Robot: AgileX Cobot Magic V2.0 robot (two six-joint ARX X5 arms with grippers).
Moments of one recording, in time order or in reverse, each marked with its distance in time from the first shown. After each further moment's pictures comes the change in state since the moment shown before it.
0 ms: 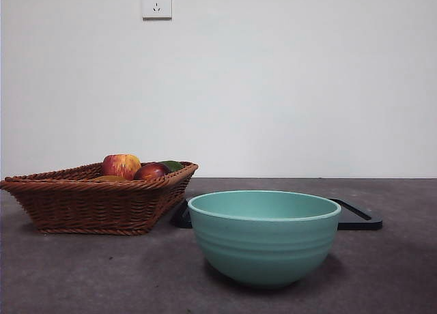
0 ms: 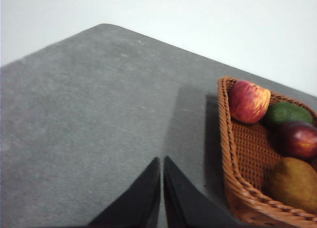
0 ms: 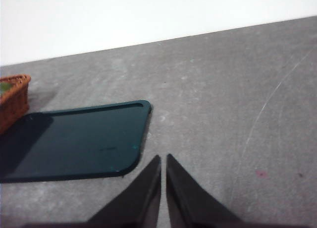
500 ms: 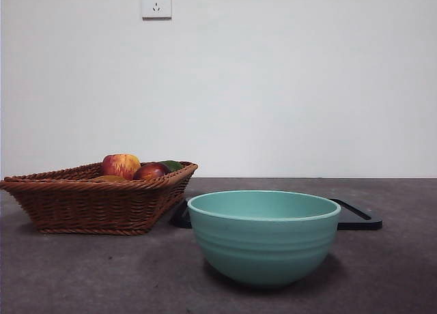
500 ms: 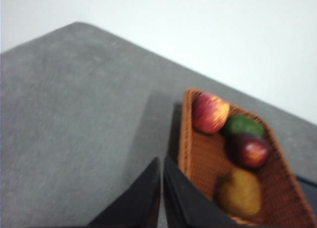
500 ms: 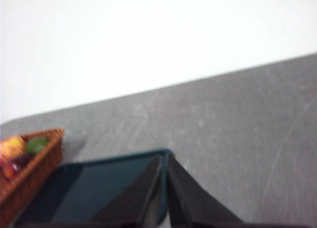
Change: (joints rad) left arm 0.000 0.017 0.174 -0.141 0.092 -0.072; right arm 0.000 0.002 0.168 -0.026 -0.017 0.079
